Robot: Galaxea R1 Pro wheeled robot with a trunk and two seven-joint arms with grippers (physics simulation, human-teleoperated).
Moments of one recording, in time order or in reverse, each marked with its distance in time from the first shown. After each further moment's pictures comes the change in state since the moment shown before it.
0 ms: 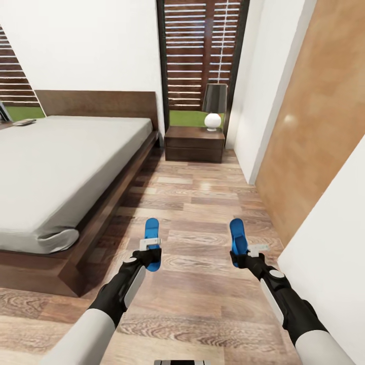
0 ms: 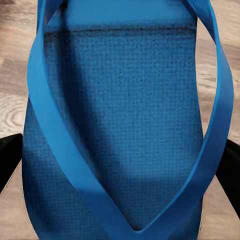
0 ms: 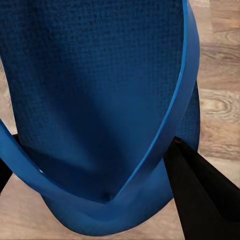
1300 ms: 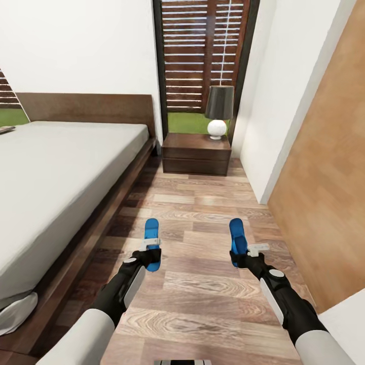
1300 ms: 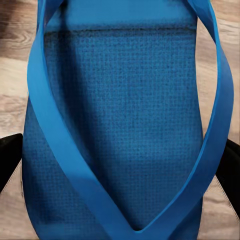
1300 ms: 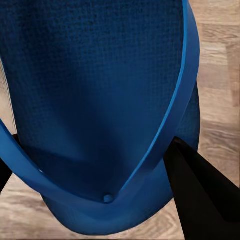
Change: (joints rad) left arm 0.000 0.002 0.000 0.002 -0.002 0.000 -0.002; right arm 0.000 0.000 0.003 -0.010 -0.002 0.013 0.001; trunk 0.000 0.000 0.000
